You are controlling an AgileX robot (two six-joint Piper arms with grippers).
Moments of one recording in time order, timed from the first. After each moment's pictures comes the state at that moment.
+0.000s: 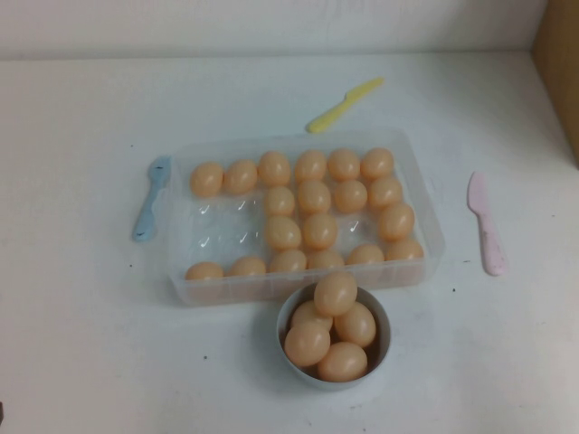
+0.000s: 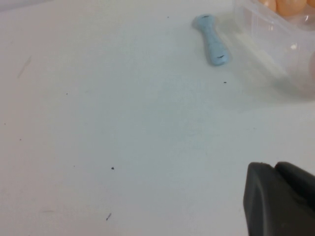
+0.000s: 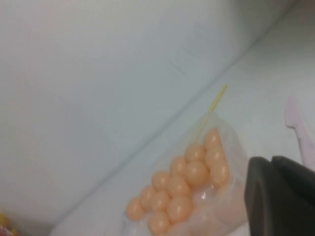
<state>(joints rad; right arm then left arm) 0.03 -0.01 0.03 1.36 0.20 -0.39 -0.13 -0.01 0.03 0.07 0.37 0.06</state>
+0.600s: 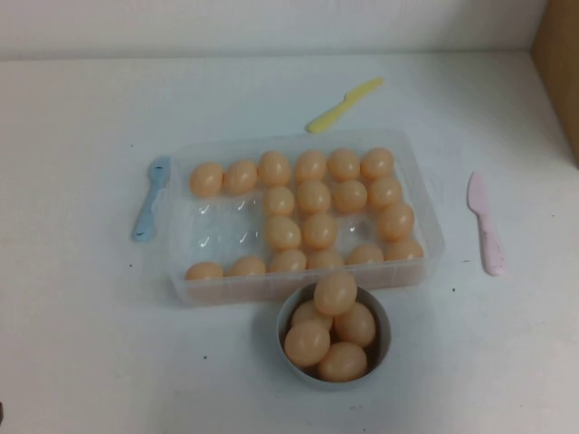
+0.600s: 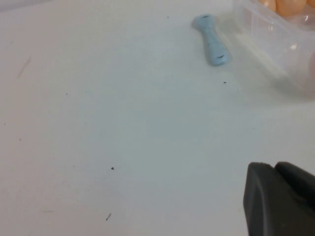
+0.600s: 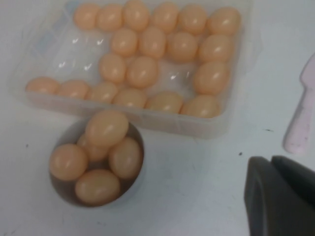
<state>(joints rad) 0.03 0.83 -0.69 0.72 0.74 -0.60 -0.13 -0.01 0.03 0.07 0.37 0.06</state>
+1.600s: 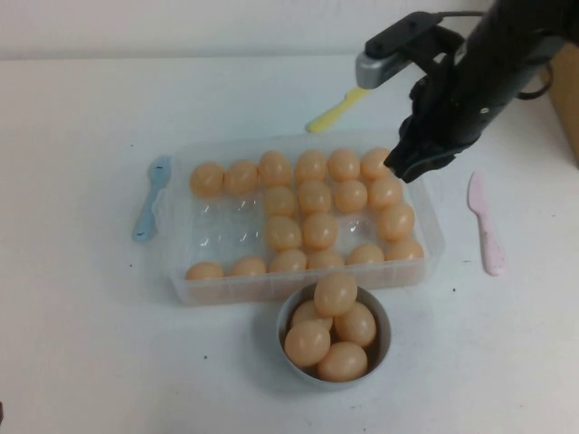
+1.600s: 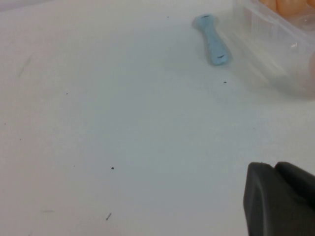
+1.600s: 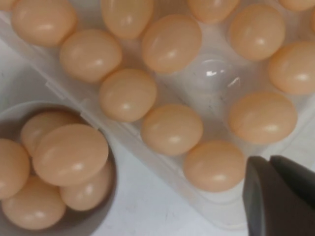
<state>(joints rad) 0.42 1.86 -1.79 0.18 1.22 -0.40 -0.13 -0.01 0.03 0.07 0.37 0.06</state>
